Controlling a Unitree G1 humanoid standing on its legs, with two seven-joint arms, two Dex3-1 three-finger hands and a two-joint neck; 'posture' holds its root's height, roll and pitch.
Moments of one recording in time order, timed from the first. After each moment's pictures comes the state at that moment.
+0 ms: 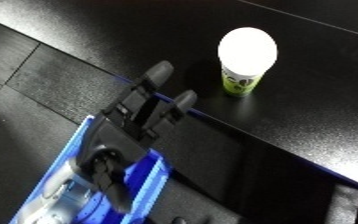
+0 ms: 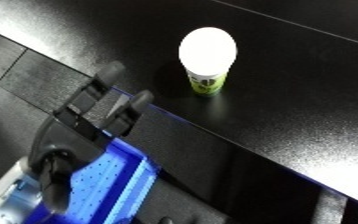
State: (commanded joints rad) left arm -0.41 0.53 -0.04 -0.19 -1.24 0.05 -0.32; right arm -0.13 -0.36 0.24 1.16 0.70 -0.06 0.24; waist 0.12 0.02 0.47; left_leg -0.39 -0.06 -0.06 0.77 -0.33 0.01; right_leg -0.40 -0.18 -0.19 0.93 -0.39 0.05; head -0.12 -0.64
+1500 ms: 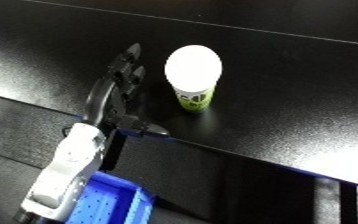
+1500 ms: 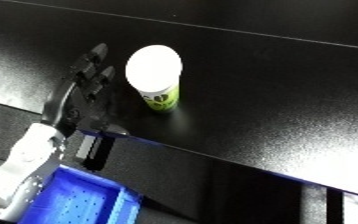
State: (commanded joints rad) left arm -0.85 0.55 -0.32 0.40 -0.62 0.04 0.09; right arm -0.24 -0.39 0.32 1.14 0.64 -0.01 0.29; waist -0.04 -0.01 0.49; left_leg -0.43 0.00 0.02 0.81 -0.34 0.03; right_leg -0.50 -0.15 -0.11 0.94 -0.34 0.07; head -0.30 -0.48
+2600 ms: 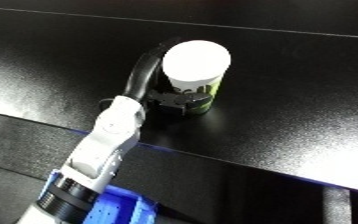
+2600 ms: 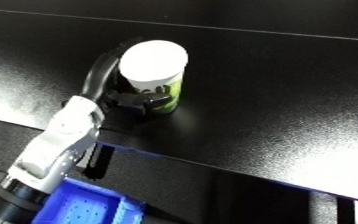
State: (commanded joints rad) left arm -1.15 0.52 -0.47 0.57 -0.64 0.08 0.07; right arm -0.29 -0.38 0.35 1.16 0.66 0.00 0.29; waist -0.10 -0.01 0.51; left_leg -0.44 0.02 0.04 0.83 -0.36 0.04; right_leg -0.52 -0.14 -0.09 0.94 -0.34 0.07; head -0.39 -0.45
